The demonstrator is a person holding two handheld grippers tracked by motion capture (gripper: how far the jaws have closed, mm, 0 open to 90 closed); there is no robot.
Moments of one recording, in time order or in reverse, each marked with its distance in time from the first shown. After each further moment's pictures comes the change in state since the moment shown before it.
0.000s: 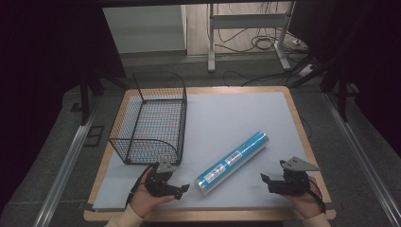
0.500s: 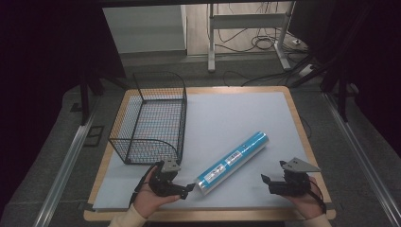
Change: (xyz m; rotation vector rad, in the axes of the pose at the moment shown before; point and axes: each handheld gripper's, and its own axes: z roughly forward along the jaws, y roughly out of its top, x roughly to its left) left arm -0.019 0.019 -0.009 -0.022 -0.008 0.016; right arm 0.000 -0.002 -0.002 -0.007 0.011 -0.018
